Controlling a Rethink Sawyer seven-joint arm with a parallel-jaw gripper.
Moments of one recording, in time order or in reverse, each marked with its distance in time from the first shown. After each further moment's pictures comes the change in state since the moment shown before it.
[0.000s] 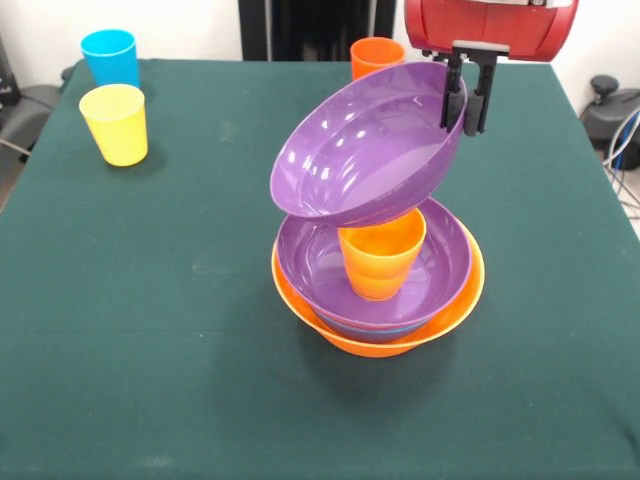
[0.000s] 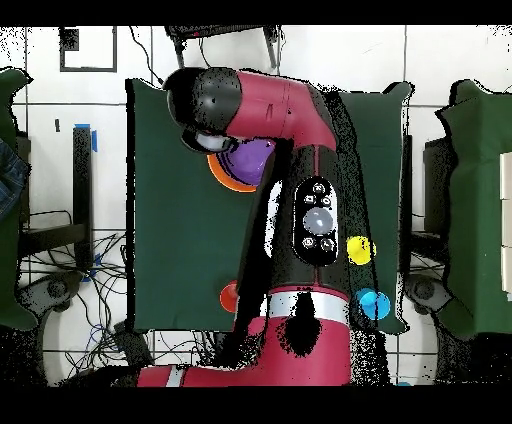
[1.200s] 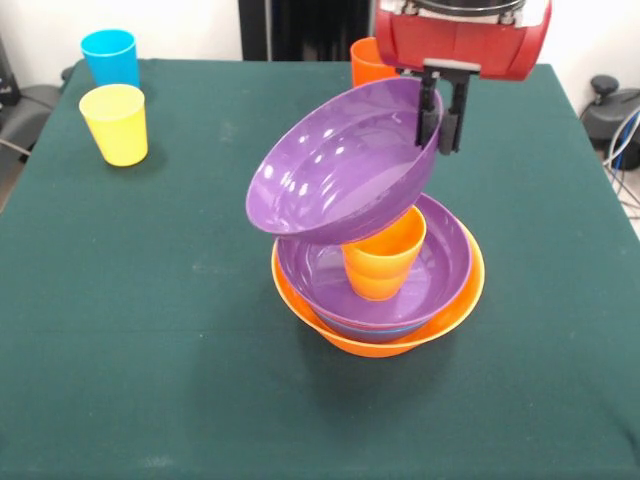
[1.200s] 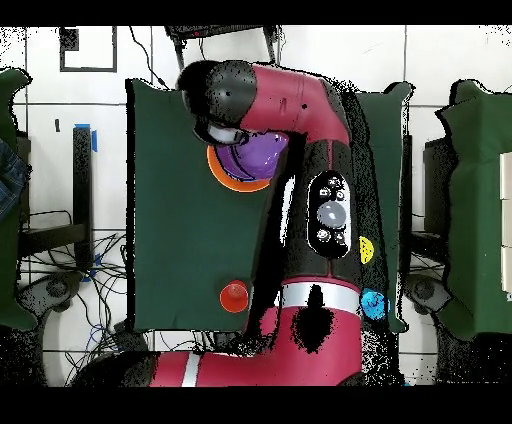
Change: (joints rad) arm -0.030 0.034 0.006 -0.053 -0.005 0.000 0.000
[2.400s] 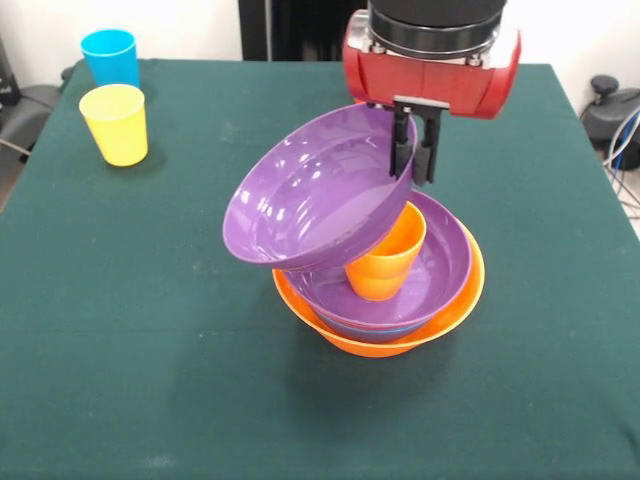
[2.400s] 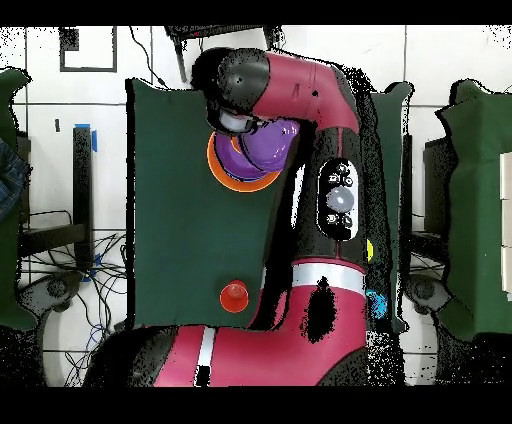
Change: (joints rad) arm -0.016 0.074 0.004 -0.115 -0.015 0.060 0.000
